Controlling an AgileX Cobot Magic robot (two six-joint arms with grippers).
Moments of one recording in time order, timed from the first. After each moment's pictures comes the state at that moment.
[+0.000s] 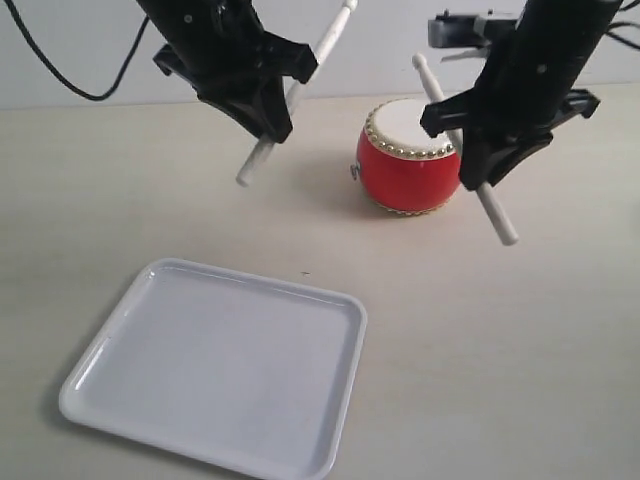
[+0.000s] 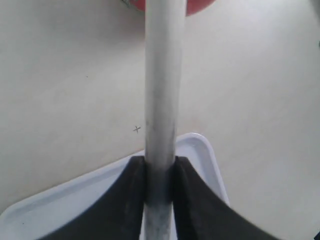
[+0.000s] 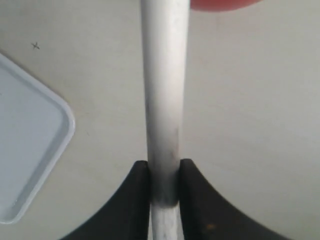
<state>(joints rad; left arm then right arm) -0.52 1.99 -1.84 -0.35 1.22 0.19 0.29 1.84 -1.47 0.18 1.22 -0.12</state>
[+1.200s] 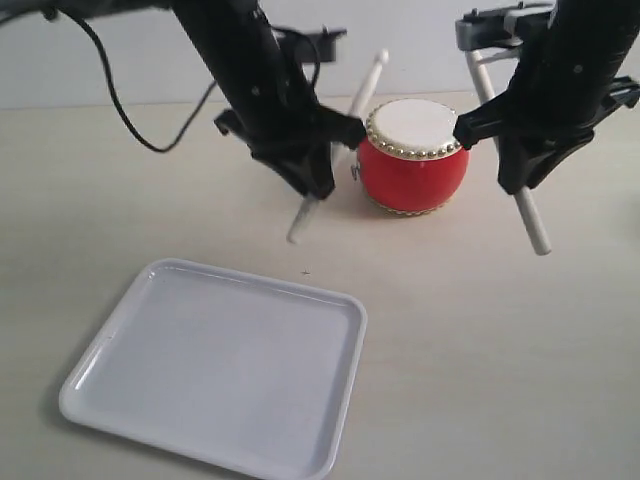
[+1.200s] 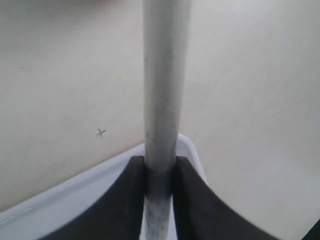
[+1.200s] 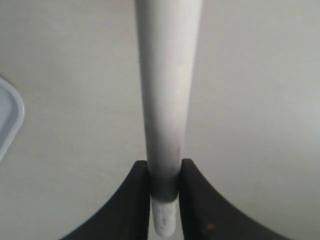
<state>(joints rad) -0.59 2.12 -1.86 -0.39 1.22 0.20 0.29 1.79 -1.42 0.05 1.23 -0.08</state>
